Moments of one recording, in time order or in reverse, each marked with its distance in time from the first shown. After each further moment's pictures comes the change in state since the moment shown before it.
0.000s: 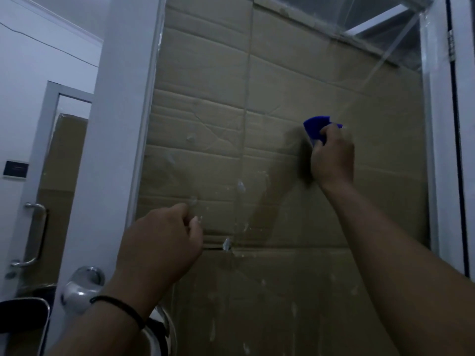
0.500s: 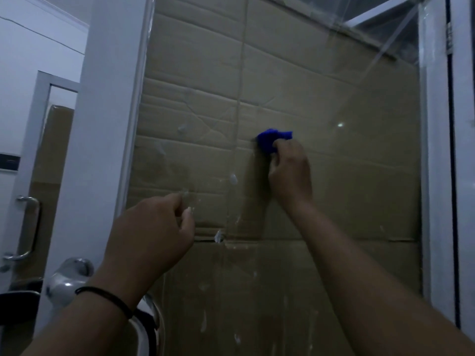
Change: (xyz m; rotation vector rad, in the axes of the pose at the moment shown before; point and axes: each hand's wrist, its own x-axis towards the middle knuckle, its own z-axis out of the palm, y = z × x) left_hand 0.001 -0.002 0.002 -0.011 0.013 0.071; right_hand -0.057 -0.030 0.018 0.055 -0.113 -0.236
